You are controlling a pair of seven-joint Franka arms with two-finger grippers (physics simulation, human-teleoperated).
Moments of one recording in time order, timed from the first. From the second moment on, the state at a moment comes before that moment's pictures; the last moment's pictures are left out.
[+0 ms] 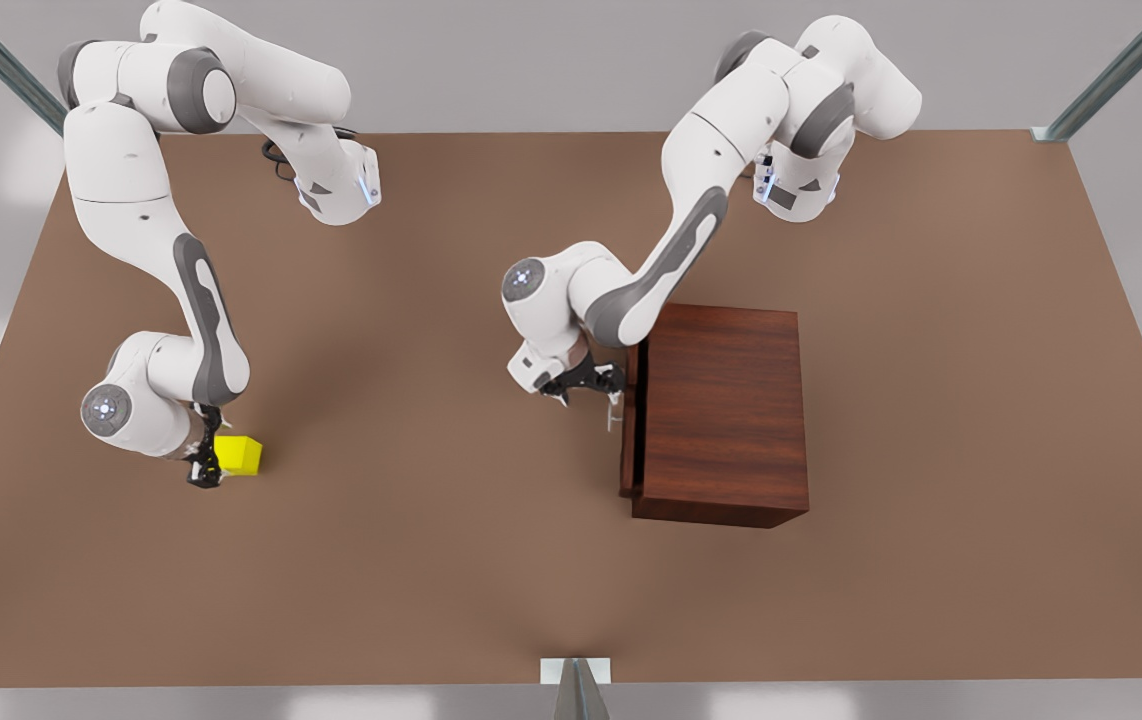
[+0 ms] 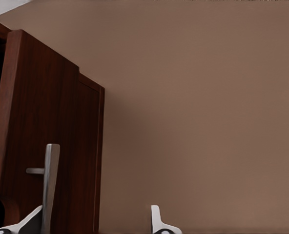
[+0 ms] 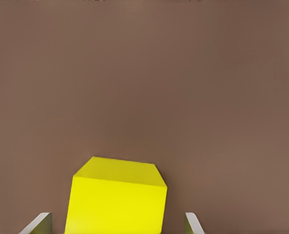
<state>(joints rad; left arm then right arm) -0.82 0.78 -0.04 -1.26 0.43 1.92 -0.90 -0.19 0.55 0.02 -1.87 -0.06 2.35 1.31</state>
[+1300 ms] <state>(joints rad) -0.92 0.79 -0.03 -1.21 0.44 1.99 -1.00 -0.22 0.61 0.02 -1.87 -0.10 2.47 1.44</state>
